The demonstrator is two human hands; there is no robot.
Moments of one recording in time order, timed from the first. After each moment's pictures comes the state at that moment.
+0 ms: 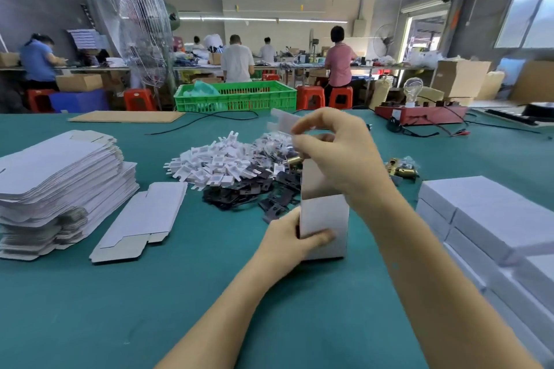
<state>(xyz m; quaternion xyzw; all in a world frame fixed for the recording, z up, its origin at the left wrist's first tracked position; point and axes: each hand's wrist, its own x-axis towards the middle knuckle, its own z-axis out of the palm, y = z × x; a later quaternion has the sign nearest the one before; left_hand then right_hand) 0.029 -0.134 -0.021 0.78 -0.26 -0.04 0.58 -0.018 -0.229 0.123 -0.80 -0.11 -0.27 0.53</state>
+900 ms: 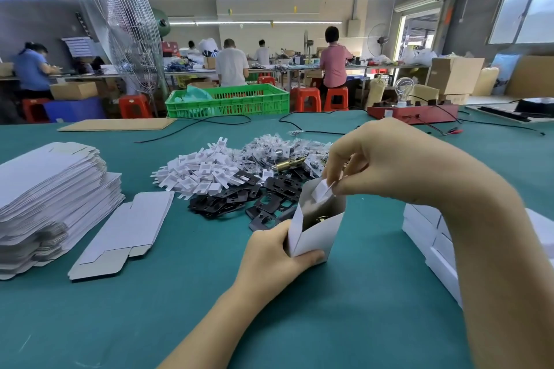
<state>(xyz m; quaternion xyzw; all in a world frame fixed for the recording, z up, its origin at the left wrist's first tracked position) 0.011 -0.135 -0.018 0.81 -0.25 0.09 0.53 -0.057 -0.294 0.164 -0.97 -0.15 -0.11 0.18</state>
